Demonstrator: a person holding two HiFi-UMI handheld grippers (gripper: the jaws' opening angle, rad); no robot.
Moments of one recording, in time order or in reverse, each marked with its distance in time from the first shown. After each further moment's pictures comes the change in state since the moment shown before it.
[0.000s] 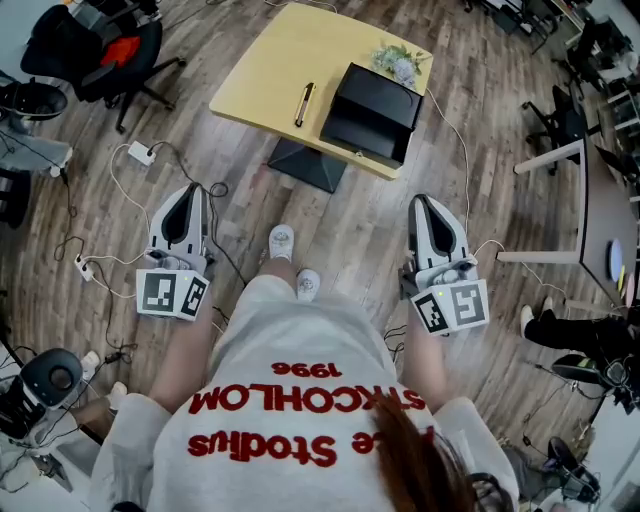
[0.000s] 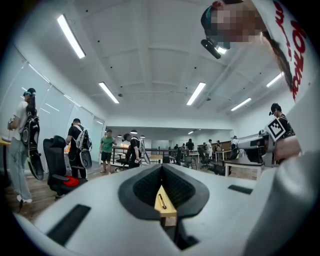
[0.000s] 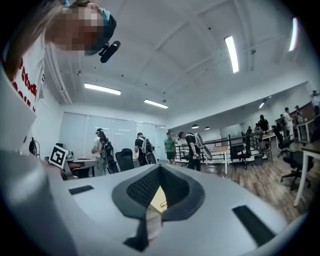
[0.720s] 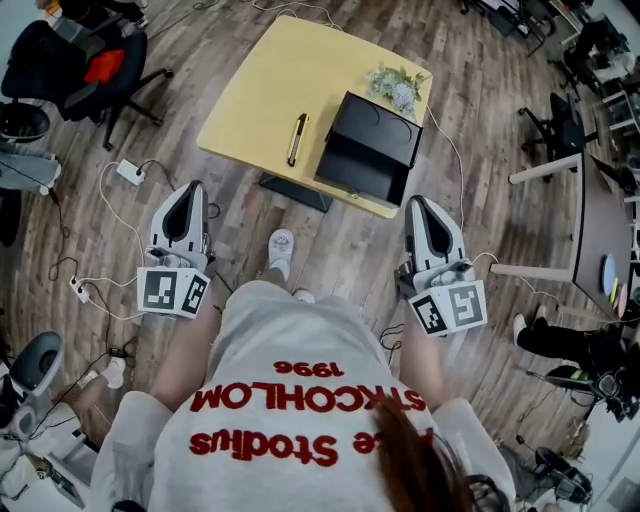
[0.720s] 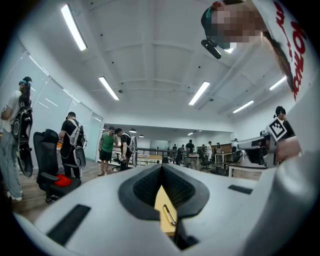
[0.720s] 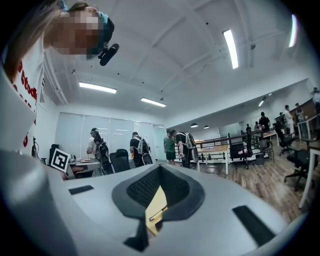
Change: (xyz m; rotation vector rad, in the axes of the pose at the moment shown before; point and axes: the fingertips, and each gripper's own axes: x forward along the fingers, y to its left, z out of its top) left arm 0.126 0.044 -0.005 -0.036 0.000 -0.023; right arm 0.108 -0.055 0.013 0.021 0.010 -0.009
